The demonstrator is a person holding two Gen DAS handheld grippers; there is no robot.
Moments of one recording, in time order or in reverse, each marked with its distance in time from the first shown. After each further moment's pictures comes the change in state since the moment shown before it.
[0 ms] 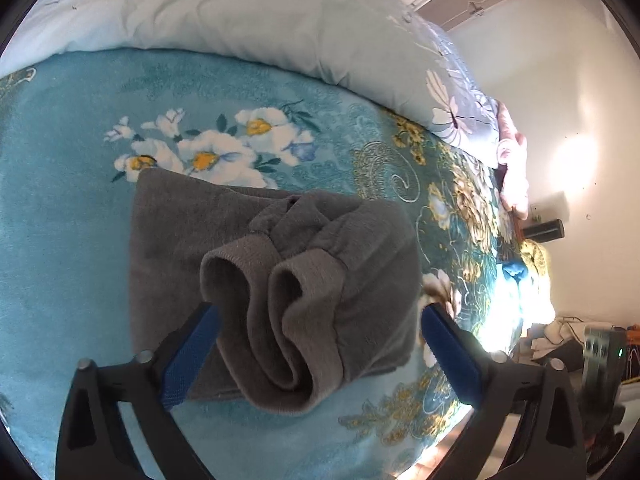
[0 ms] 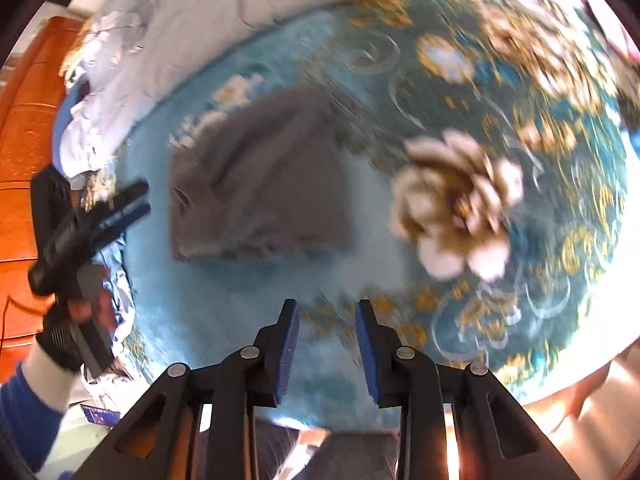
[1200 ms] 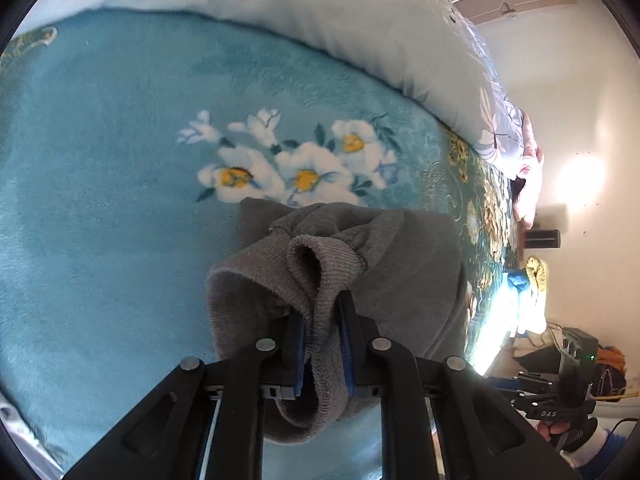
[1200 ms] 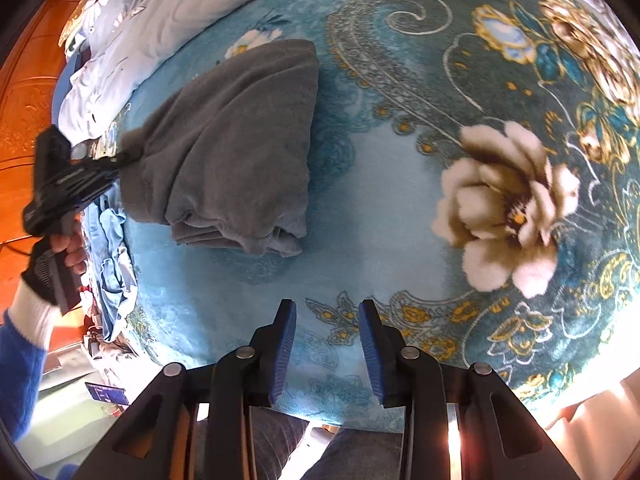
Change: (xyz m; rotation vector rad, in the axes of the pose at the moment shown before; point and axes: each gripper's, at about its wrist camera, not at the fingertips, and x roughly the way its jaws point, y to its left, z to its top) left arm -0.005 0.105 0.059 -0.090 0.142 -0.050; right arm 0.047 0.041 0.042 -0.084 0.132 0.039
